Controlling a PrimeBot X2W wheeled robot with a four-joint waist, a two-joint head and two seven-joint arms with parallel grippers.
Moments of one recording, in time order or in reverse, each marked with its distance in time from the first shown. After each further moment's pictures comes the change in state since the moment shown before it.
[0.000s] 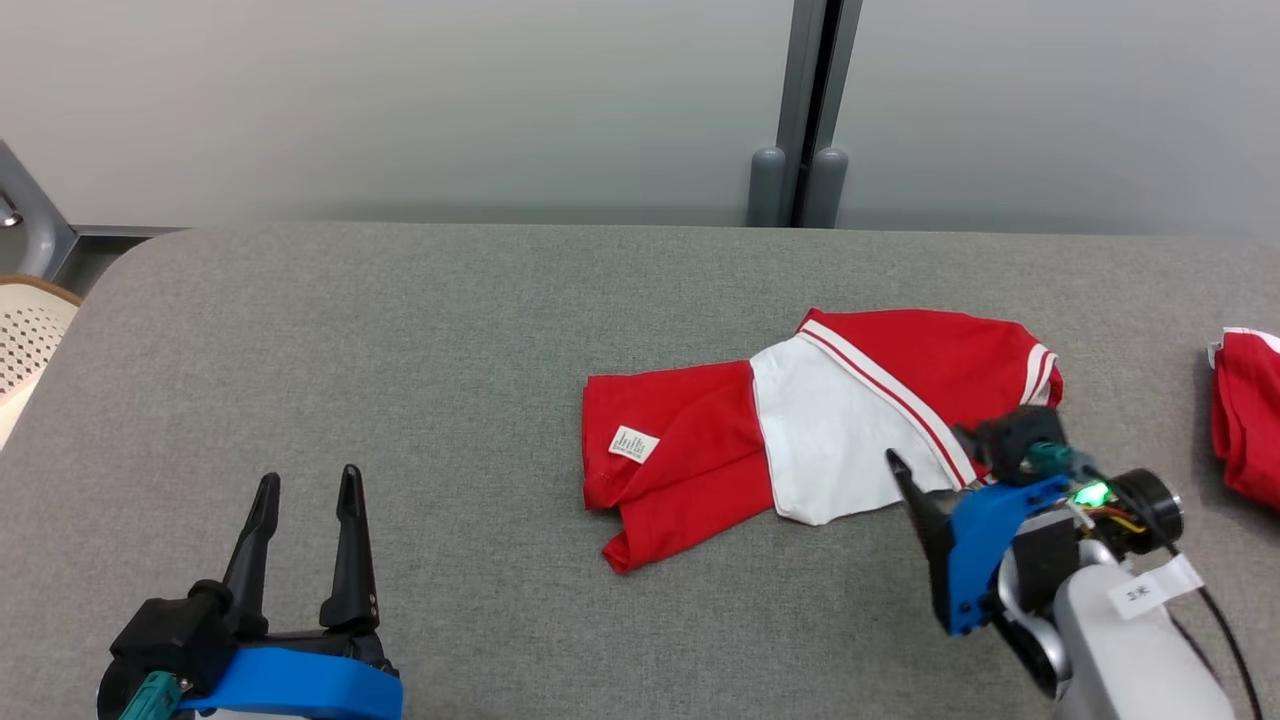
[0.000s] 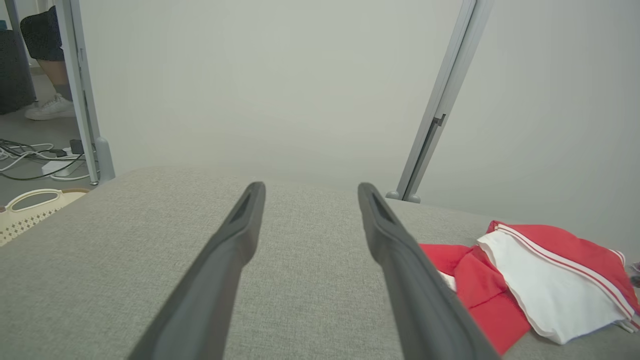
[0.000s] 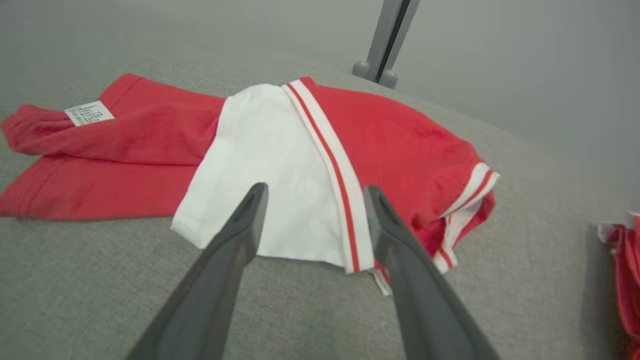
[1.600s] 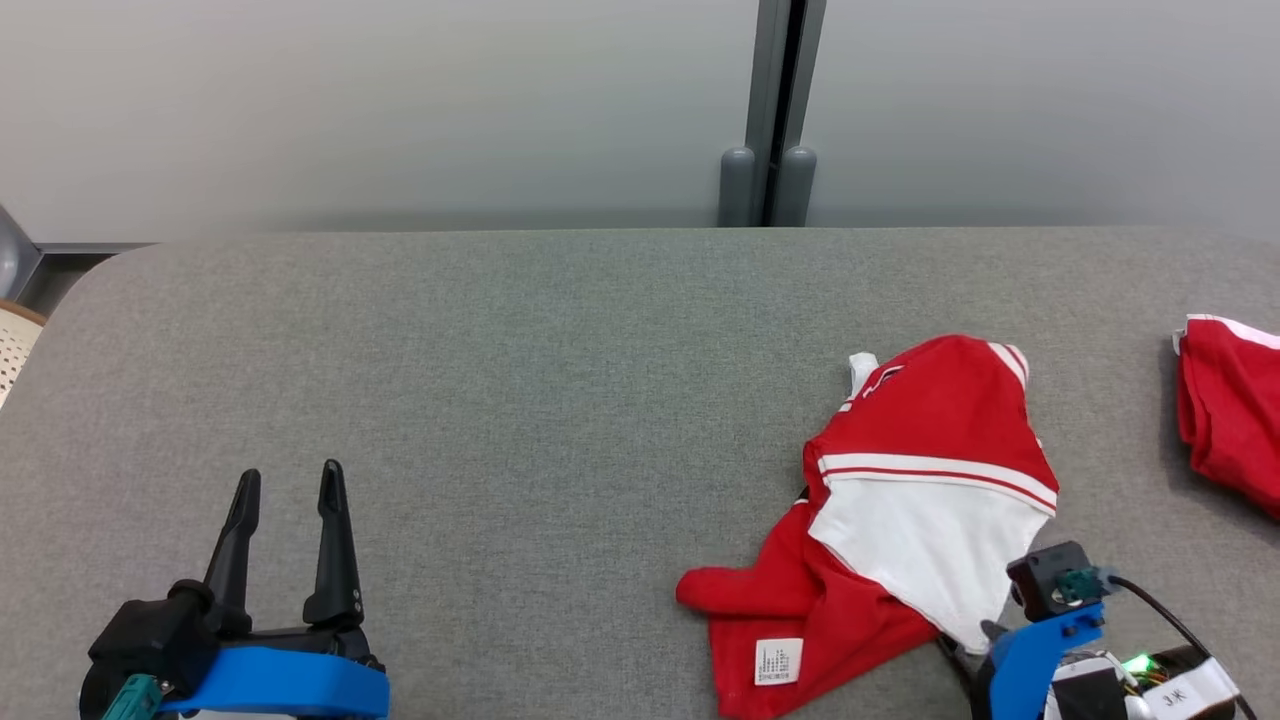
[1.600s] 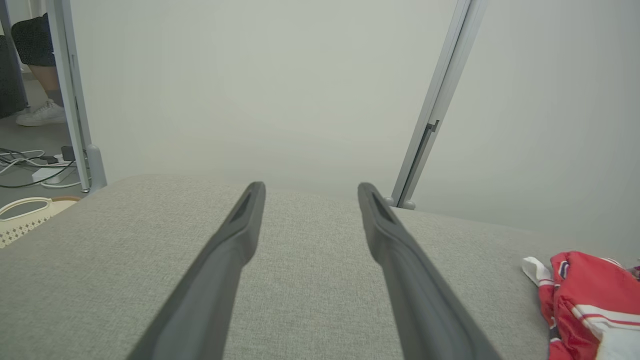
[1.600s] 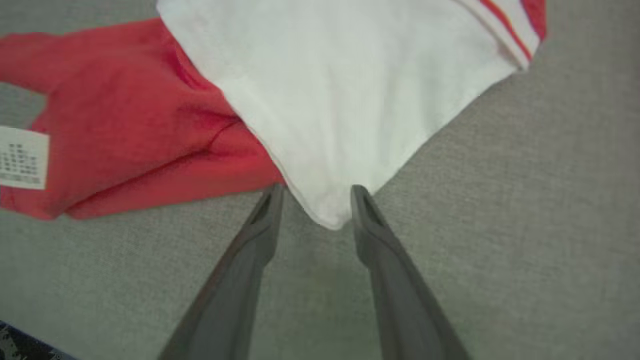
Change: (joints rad) left arm 0.000 0.016 0.008 -0.013 -0.015 0.016 -0.013; right arm 0.328 0.011 -0.068 -0.280 0.063 0.000 0.390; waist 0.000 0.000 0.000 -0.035
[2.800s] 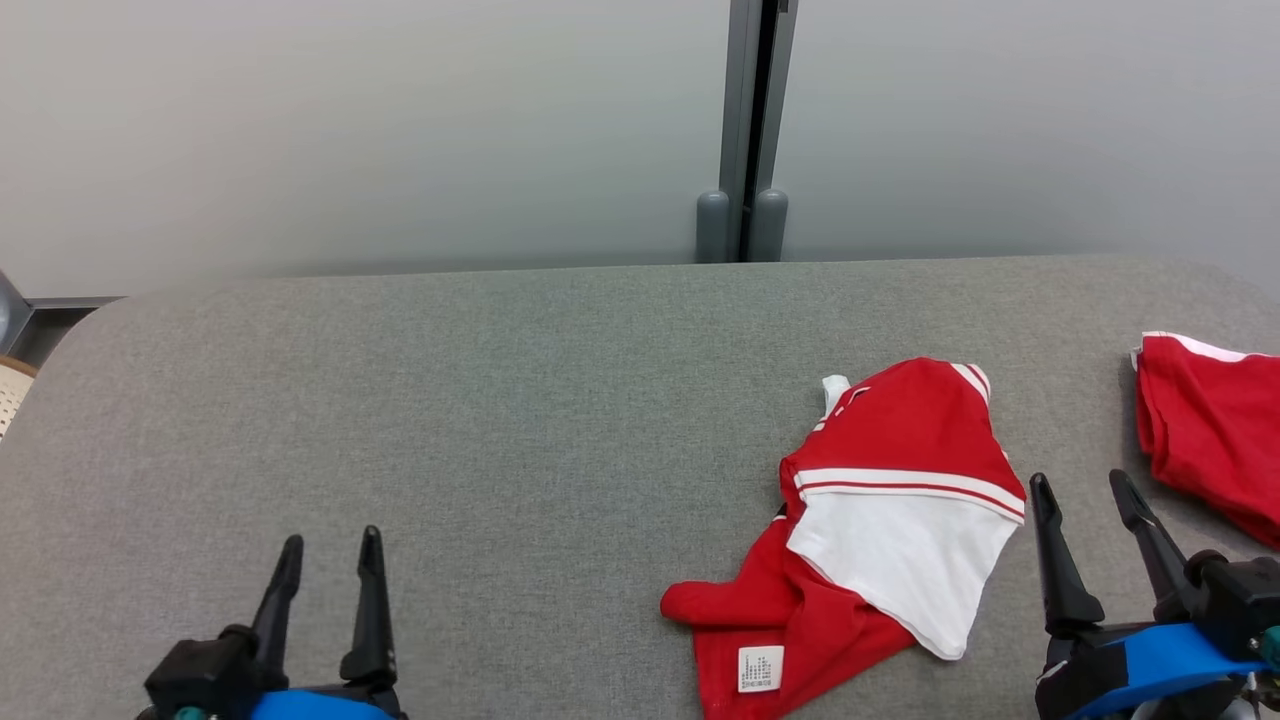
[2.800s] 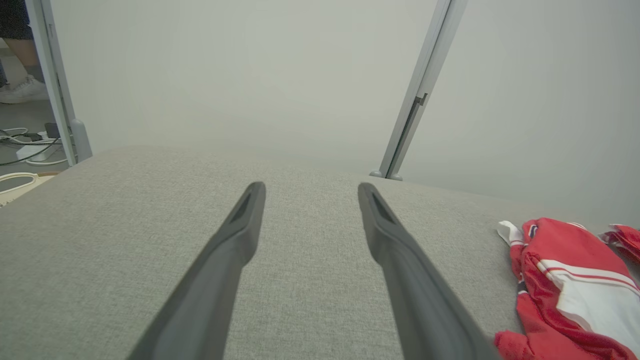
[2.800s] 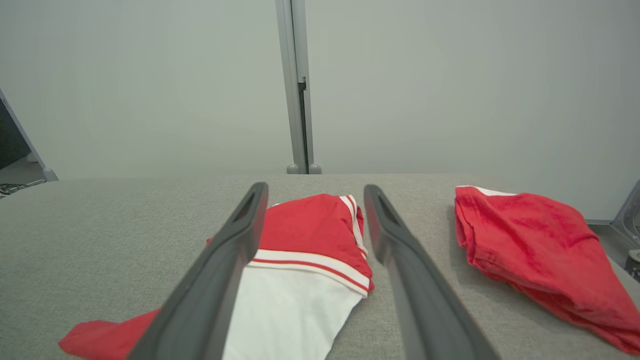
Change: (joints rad) left arm 0.068 0.002 -0.046 0.017 -0.019 0.018 0.027; right arm 0.085 0.127 -0.223 -0.213 -0.029 0.000 -0.611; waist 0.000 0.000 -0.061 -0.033
